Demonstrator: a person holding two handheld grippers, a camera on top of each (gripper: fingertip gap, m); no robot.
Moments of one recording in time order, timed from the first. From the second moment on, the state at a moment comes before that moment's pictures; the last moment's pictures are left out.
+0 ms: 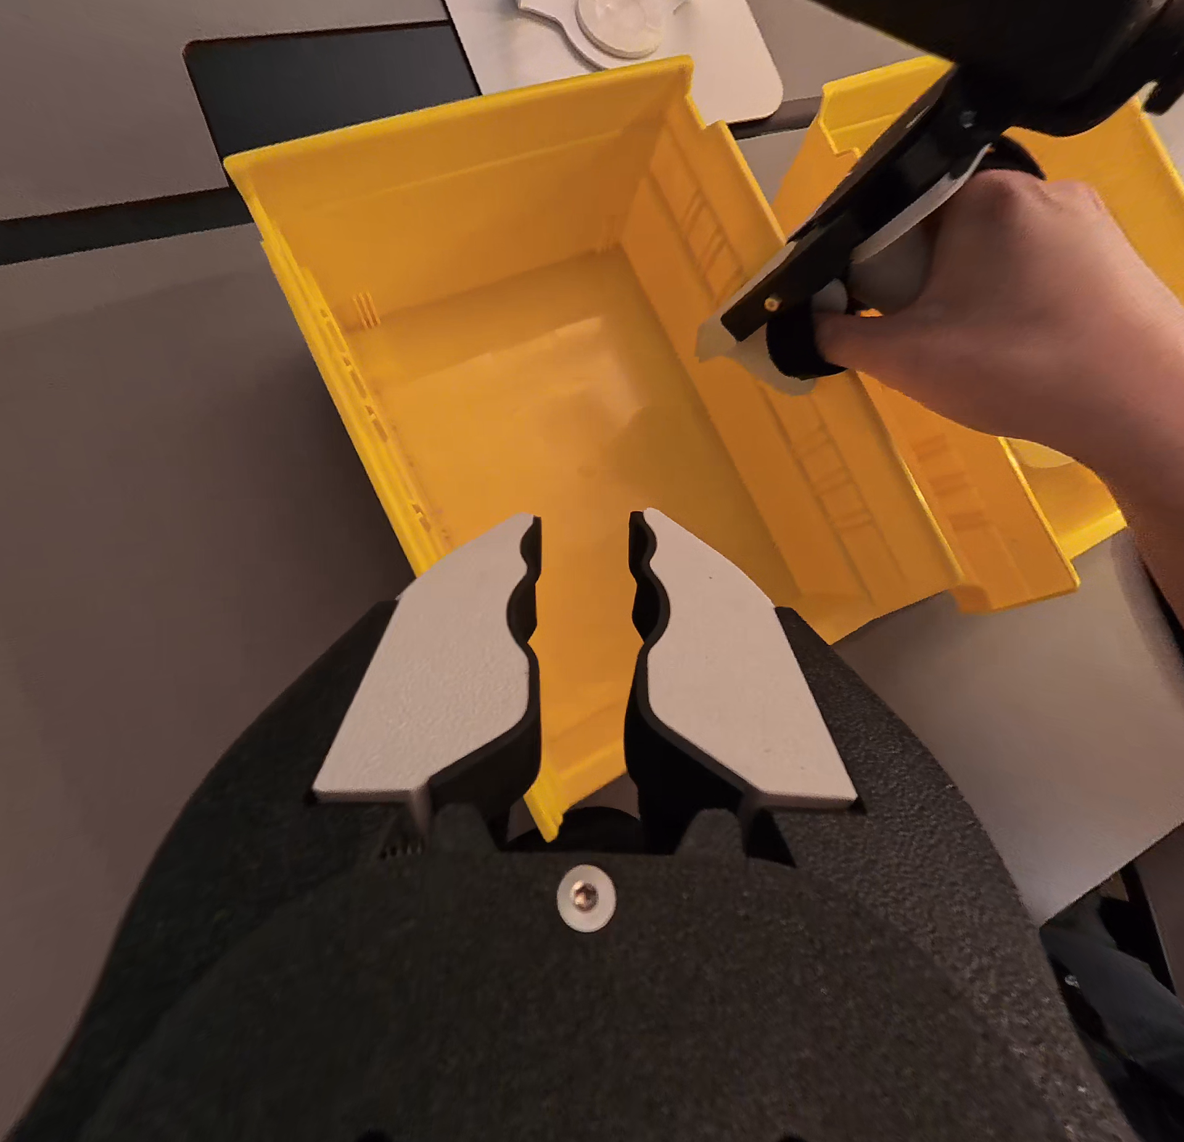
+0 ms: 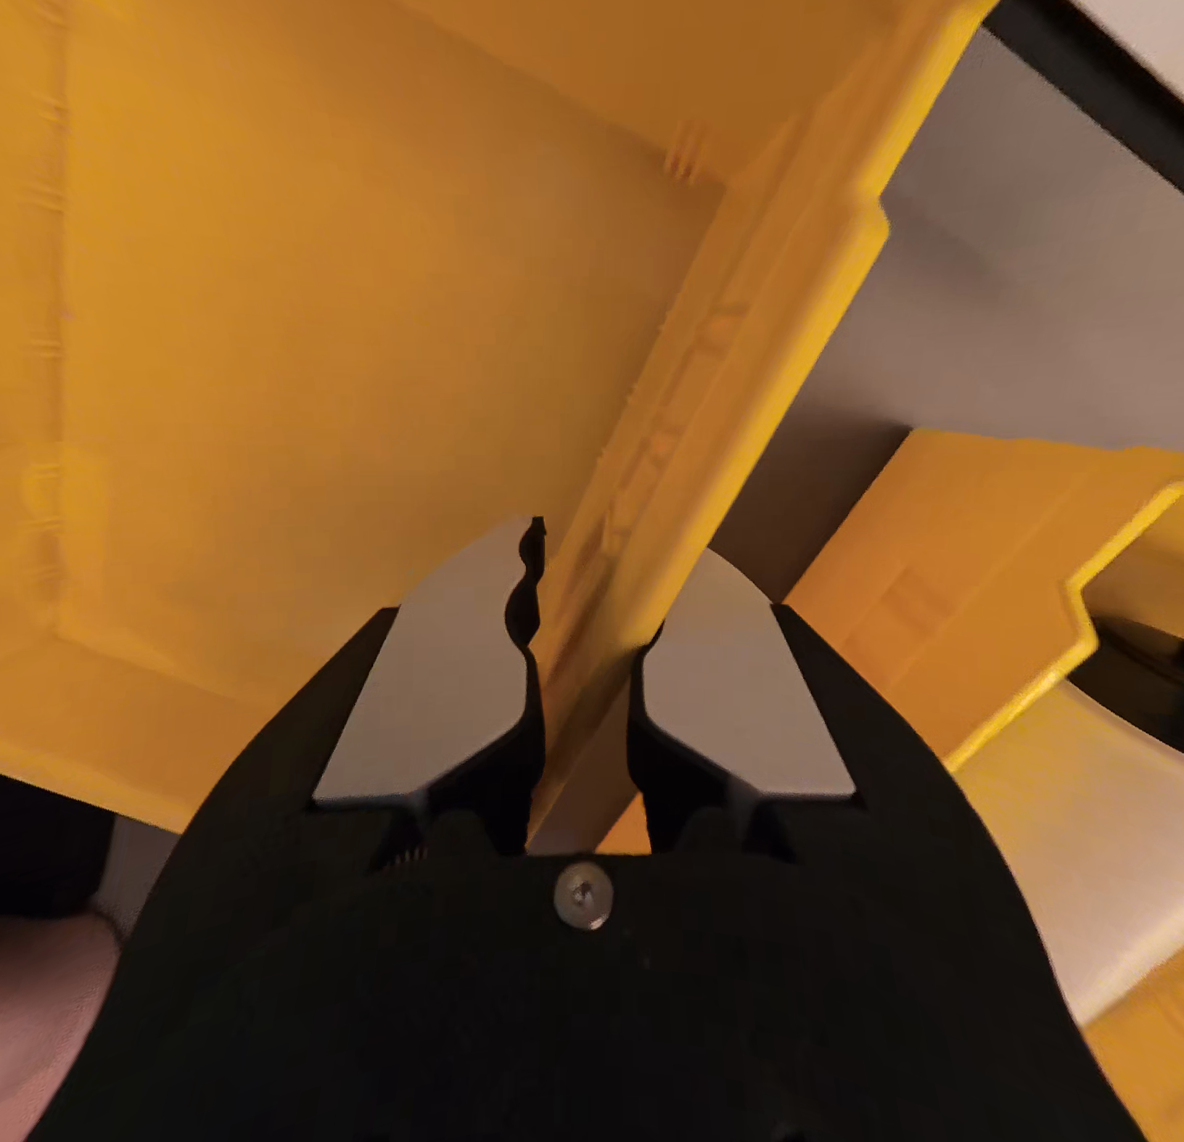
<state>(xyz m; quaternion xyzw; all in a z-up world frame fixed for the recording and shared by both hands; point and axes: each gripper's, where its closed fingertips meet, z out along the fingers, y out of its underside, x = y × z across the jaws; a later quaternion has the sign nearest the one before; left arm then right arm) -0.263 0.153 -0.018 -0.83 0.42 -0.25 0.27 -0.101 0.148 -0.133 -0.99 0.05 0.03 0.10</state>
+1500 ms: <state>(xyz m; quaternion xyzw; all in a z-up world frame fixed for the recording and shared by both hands) -0.094 0.012 -0.052 -0.72 0.51 -0.48 0.03 0.294 -0.248 -0.023 -0.90 0.43 0.08 0.04</state>
